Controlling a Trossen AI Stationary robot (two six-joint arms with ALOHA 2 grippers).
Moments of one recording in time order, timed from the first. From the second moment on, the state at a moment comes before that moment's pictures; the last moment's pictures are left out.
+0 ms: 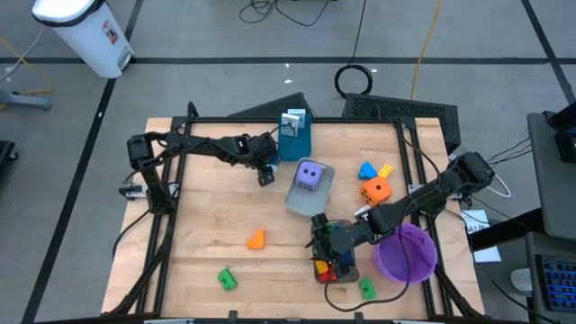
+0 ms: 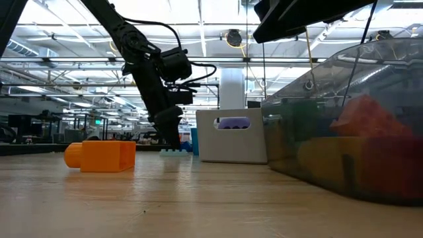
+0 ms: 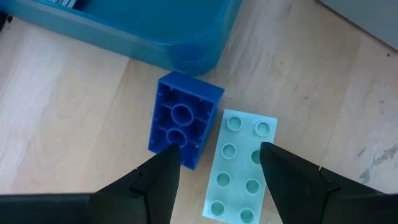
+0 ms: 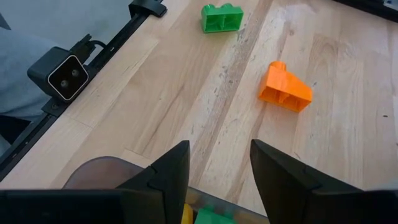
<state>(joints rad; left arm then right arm) 0.39 1.79 1.00 -0.34 -0.05 0.07 0.45 1.58 1.03 -0.11 0.10 -0.04</state>
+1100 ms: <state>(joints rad) 0.35 1.79 1.06 -0.43 -0.08 0.08 0.45 1.58 1.03 -0.12 0.10 -0.04</state>
